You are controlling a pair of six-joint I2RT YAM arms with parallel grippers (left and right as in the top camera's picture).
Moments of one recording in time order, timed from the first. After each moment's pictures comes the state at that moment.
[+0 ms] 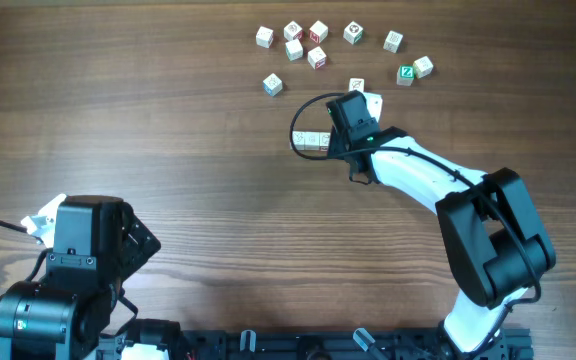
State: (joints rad) left arm -0.11 0.81 1.18 -1.53 -0.35 -0.77; right arm 0.47 1.91 1.11 -0.28 0.25 0.59
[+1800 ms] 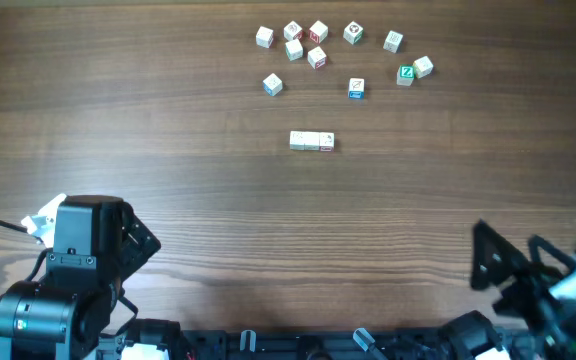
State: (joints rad) left arm -0.11 0.81 1.18 -1.53 -0.35 -0.77; right arm 0.38 0.35 1.13 -1.18 0.24 0.63
